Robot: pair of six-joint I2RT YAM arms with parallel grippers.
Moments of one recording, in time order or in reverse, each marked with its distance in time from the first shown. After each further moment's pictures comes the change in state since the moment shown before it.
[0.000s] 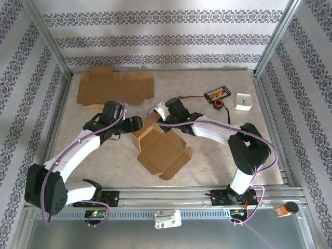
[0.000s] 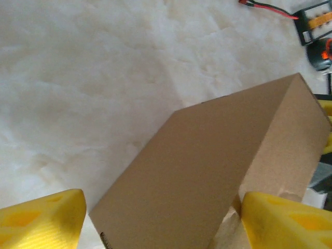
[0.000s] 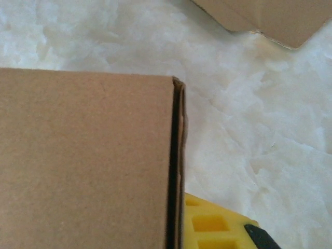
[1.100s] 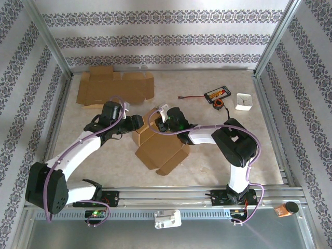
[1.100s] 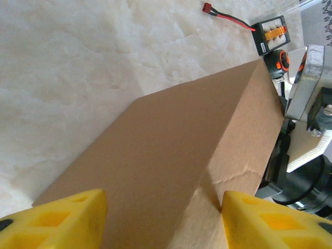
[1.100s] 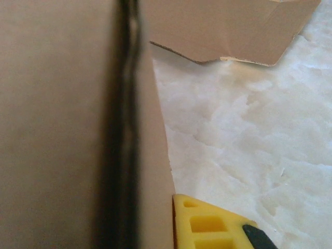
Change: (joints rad) left arm 0.017 -0.003 -0.054 0.144 0.106 -0.074; right arm 0.006 0.145 -0.185 0.586 0.071 0.201
